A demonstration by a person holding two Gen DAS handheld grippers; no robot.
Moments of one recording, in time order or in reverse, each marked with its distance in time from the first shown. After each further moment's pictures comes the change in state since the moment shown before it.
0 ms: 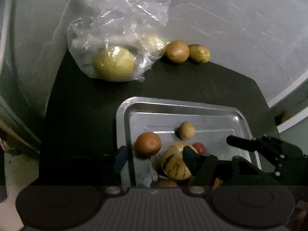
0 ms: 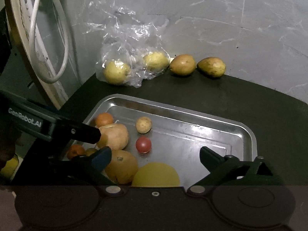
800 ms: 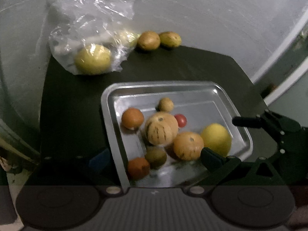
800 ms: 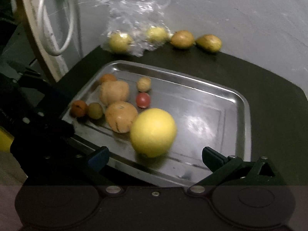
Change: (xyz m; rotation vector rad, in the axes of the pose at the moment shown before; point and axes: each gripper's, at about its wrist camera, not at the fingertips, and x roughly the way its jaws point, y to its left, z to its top) left arm -0.027 -0.015 -0.033 0.184 0.030 -0.057; right arm -0.021 -0.001 -0.046 -0.026 0.097 -0.048
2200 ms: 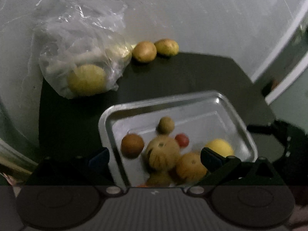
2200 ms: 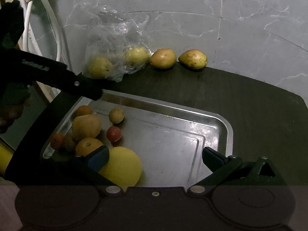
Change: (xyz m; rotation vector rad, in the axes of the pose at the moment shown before) left arm 0.011 -0.005 0.041 0.031 -0.021 0.021; right arm 0.015 -0.056 0.041 0.025 -0.082 0.054
